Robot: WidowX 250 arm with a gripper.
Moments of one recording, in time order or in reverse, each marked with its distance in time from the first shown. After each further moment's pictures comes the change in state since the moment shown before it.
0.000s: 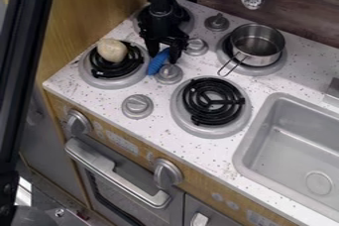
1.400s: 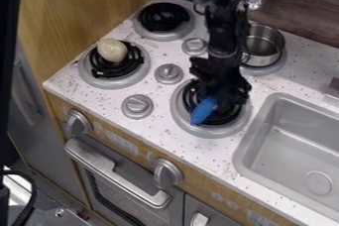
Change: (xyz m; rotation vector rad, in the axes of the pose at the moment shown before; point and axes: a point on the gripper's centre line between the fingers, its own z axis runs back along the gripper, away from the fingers) arm -0.098 -0.150 0.046 -0.006 0.012 -0.225
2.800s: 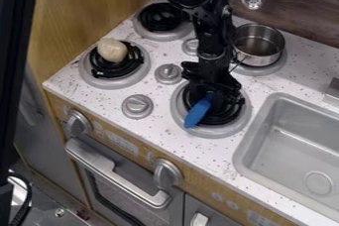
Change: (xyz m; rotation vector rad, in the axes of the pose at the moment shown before) arm -0.002 0.029 -0.021 -0.036 0.043 0.084
